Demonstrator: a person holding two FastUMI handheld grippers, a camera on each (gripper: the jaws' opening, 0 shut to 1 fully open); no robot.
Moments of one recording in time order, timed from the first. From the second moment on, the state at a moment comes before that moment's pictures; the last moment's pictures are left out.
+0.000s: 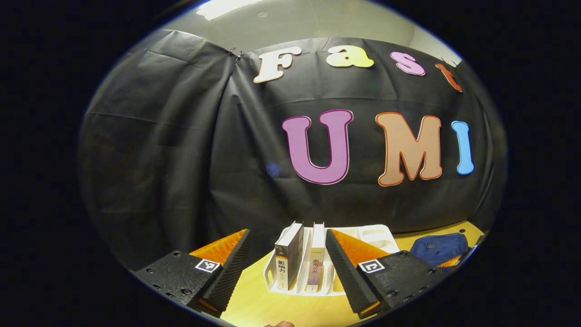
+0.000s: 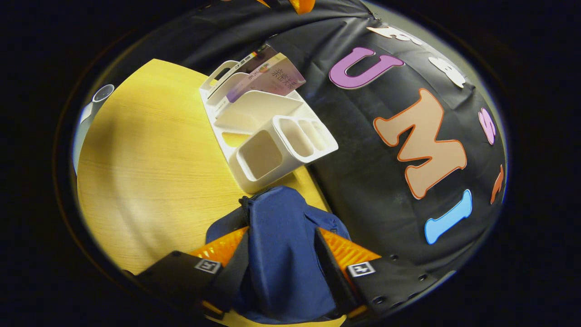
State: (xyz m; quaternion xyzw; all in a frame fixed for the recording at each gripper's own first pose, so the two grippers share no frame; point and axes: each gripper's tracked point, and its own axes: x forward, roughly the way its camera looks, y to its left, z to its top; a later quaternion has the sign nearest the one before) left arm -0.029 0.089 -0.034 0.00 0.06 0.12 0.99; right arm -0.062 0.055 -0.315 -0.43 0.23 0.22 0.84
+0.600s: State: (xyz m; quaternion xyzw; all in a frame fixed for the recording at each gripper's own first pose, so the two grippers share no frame) left arm -0.028 0.094 -0.046 -0.01 0.07 0.12 0.99; right arm -0.041 0.040 -0.293 -0.37 0.30 0.20 0.86
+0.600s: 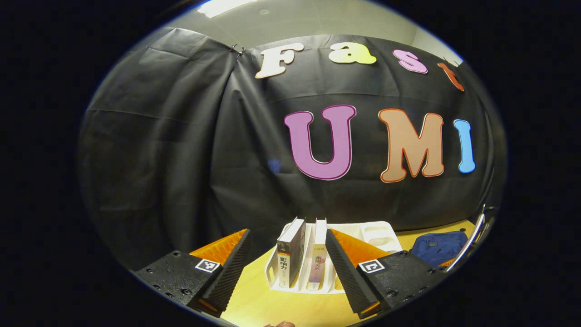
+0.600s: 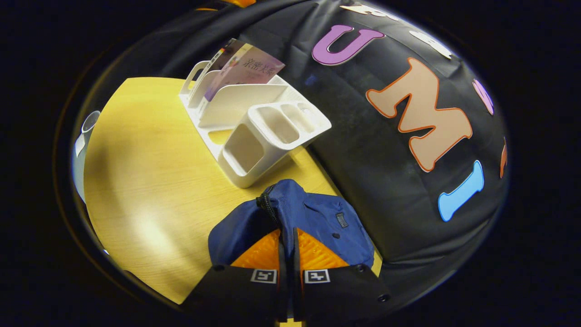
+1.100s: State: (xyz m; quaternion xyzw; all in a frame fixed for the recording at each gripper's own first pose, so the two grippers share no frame) left arm -0.003 0.079 -0.054 -0.02 0.11 0.07 0.99; right arm 0.000 0.021 -0.244 -0.34 0.29 0.16 0.88
